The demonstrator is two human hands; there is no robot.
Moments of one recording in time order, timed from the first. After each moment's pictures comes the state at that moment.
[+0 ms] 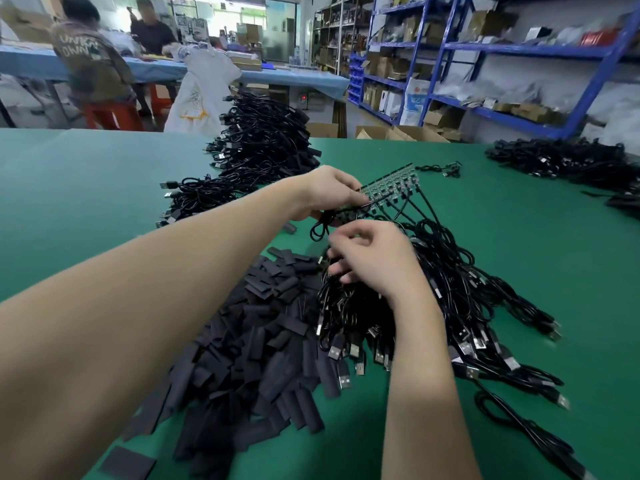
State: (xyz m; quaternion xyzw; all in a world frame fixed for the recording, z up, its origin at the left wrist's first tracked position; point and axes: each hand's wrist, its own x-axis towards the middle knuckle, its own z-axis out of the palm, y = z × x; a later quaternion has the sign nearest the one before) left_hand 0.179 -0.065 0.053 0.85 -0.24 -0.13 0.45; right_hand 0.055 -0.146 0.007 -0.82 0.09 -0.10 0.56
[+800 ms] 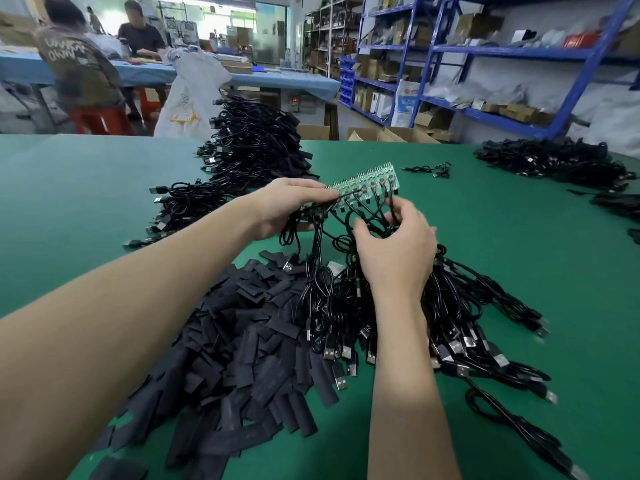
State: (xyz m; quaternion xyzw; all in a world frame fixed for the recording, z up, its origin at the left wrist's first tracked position) left_hand 0.177 -0.027 0.037 0.72 -0.18 -0.22 0.63; right_hand 0.052 -0.156 0.006 -0.80 0.23 -0.40 0.37
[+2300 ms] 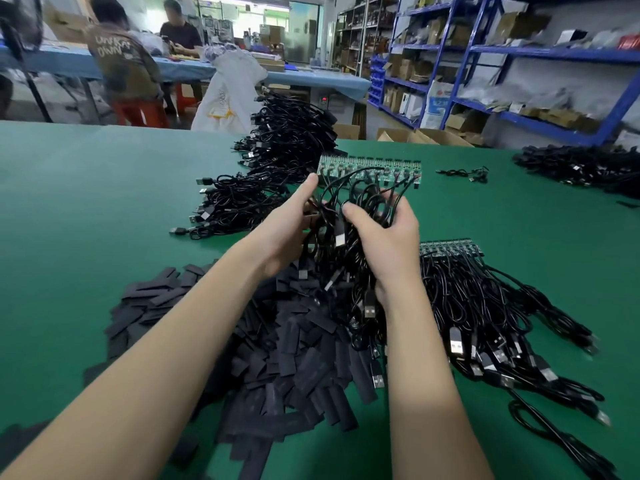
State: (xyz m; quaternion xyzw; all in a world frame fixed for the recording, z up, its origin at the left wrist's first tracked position) left_hand 0.134 0.022 0.013 0.66 -0.07 -0.21 0.72; right_hand 0.067 -0.106 0.012 -0.71 0.11 -0.25 0.65
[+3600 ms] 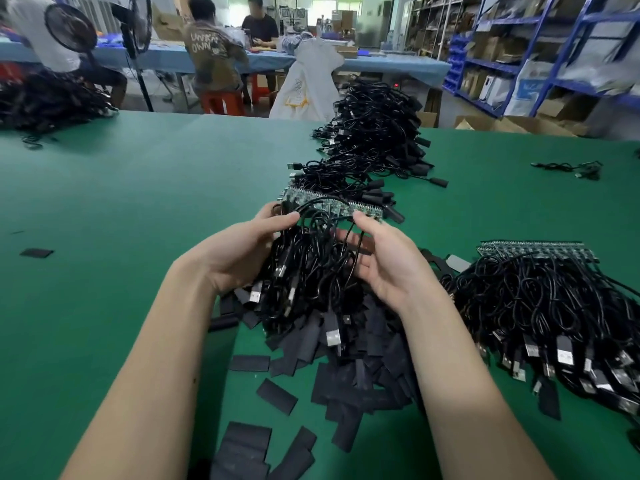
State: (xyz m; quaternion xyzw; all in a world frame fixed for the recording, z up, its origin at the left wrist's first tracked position) left_hand 0.092 0.185 -0.008 0.68 -0.03 -0.20 0.71; right_hand 0.078 -0.019 -0.009 -0.59 0.09 0.09 0.80
